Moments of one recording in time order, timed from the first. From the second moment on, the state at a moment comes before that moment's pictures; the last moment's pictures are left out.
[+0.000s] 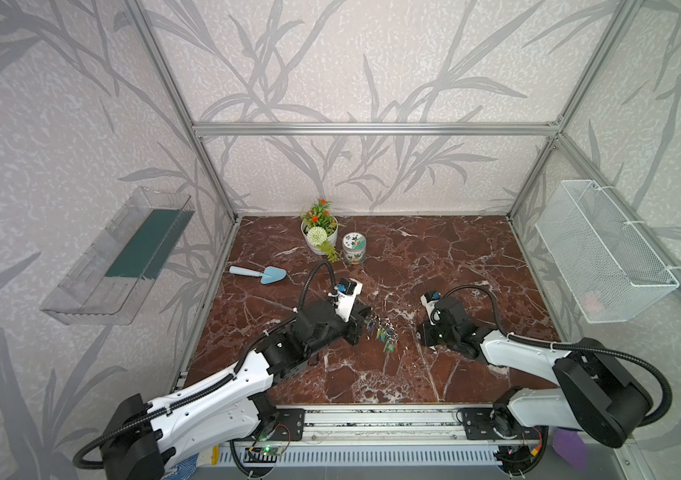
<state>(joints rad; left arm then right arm) -0.87 0.94 0.58 0.01 -0.02 -0.31 0.58 1.34 0.42 0.05 -0.12 0.40</state>
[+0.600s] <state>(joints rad) -0.87 0.94 0.58 0.01 -0.02 -0.31 0.57 1.36 0.49 -0.02 -0.25 0.42</state>
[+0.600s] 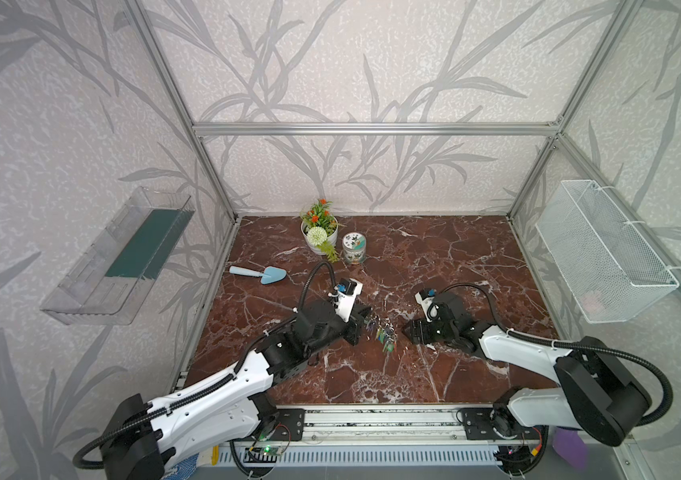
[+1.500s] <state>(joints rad) -0.87 0.77 0.53 -0.09 -0.16 -0.38 0.81 1.38 0.73 -0.42 0.05 0.34</state>
